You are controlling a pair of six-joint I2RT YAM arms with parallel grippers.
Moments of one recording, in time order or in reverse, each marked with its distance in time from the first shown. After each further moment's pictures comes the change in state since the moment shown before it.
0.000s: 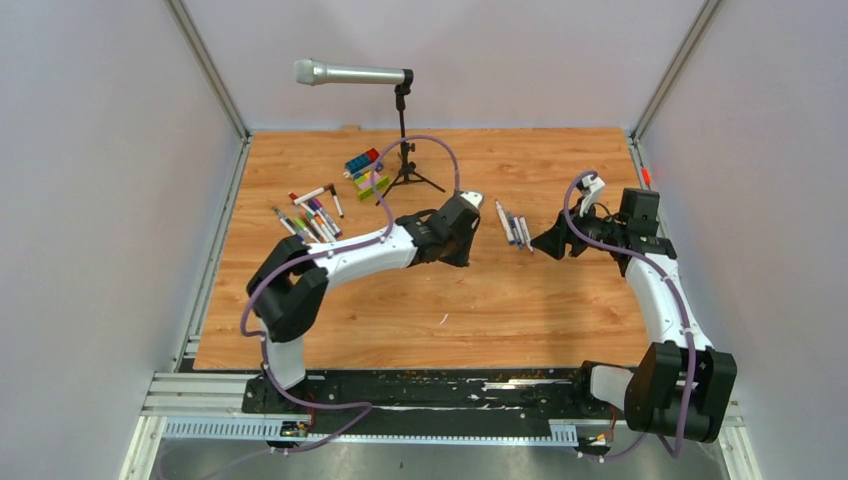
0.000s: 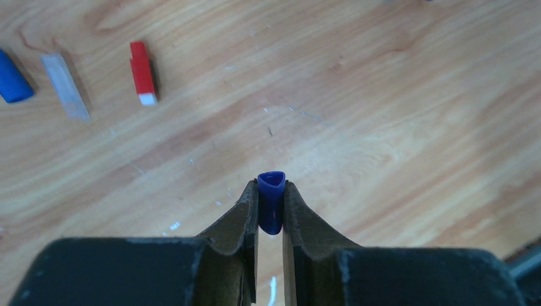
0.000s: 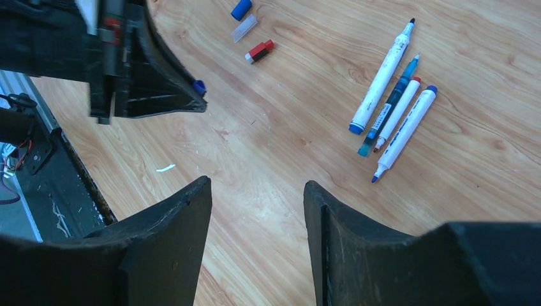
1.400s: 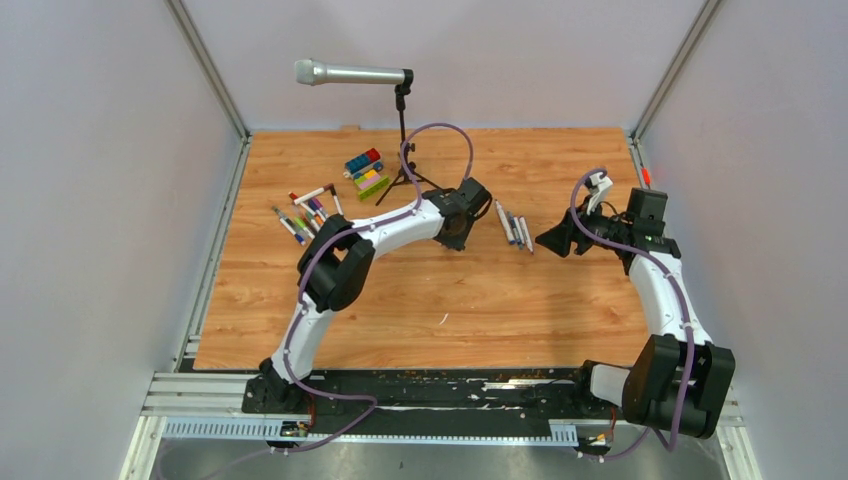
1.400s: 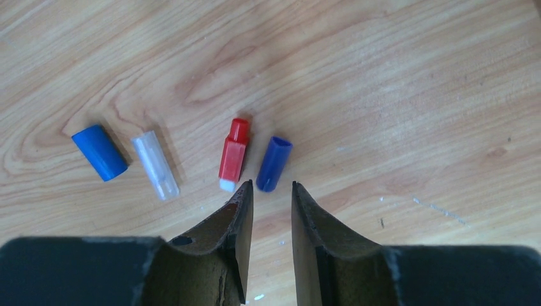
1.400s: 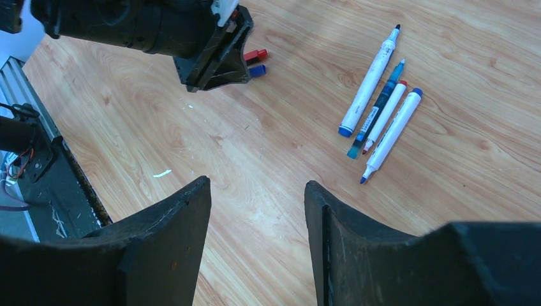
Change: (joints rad) left arm 0.083 0.434 0.483 -0.337 -0.142 0.178; right arm -0.054 0.028 0.000 0.037 -0.050 -0.001
